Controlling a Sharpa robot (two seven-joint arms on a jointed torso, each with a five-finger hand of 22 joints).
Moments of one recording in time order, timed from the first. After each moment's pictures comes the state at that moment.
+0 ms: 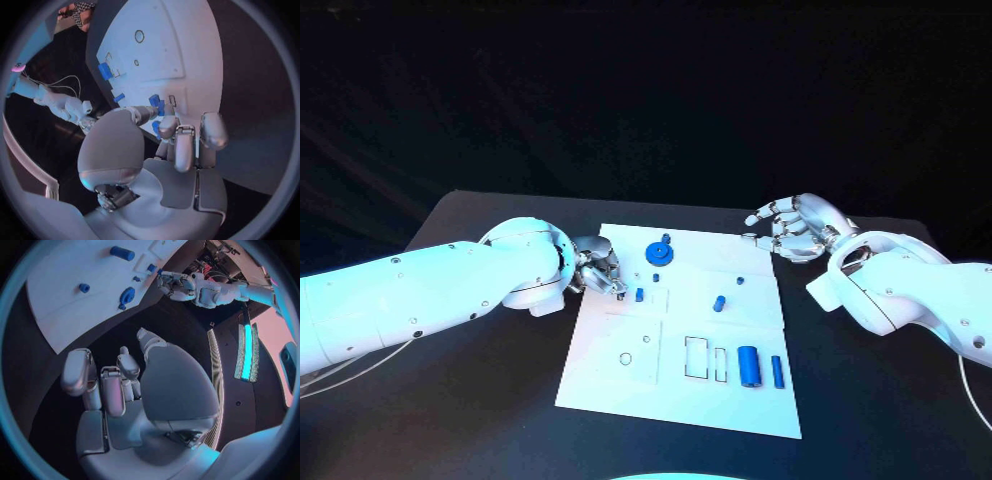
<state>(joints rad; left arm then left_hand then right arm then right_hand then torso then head) 1.23 -0.85 -0.02 1.57 -1.14 0.08 -0.48 1.19 -0.20 0.77 0.24 0.20 0.80 0.07 0.81 0.75 1.26 -0.02 1.28 1.01 1.47 -0.06 1.54 1.31 0.11 1.27 0.05 1.37 1.13 1.33 -0.88 -0.17 1.56 -0.82 -0.53 0.00 1.38 -0.18 0.26 0.27 0.19 0.81 0.16 0.33 0.39 1.24 0.08 1.22 1.14 1.47 0.00 1.50 1.31 0.08 1.37 0.11 1.17 1.29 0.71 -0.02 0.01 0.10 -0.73</state>
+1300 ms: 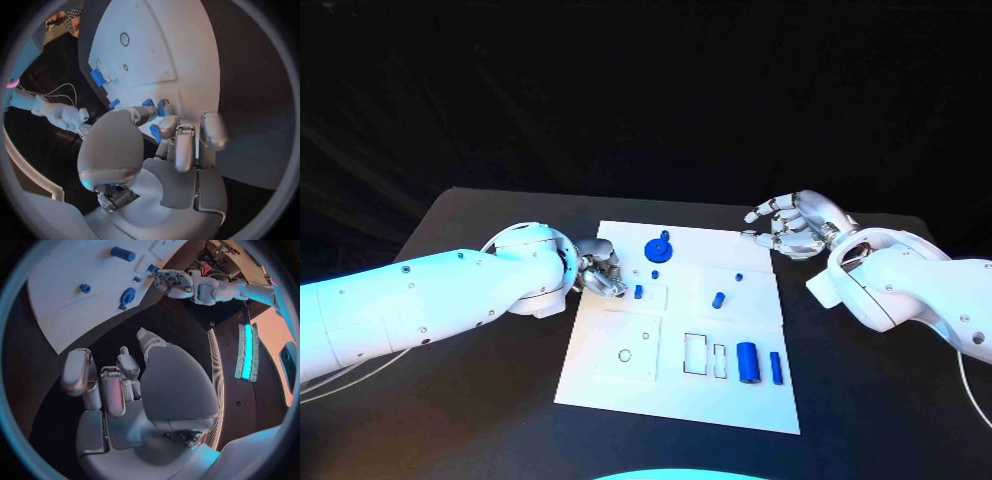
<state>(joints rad) 1.20 -0.83 -0.02 1.55 -1.24 0.05 -0.46 1.18 -0.20 0.78 0.24 0.19 0.81 0.07 0.81 0.81 1.26 -0.02 1.28 1.01 1.46 -0.06 1.54 1.31 0.11 1.28 0.04 1.37 1.13 1.33 -0.88 -0.17 1.56 -0.82 -0.52 -0.01 1.38 -0.18 0.26 0.27 0.19 0.81 0.16 0.32 0.39 1.24 0.08 1.22 1.14 1.47 0.00 1.50 1.31 0.08 1.37 0.11 1.17 1.29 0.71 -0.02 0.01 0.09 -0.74</state>
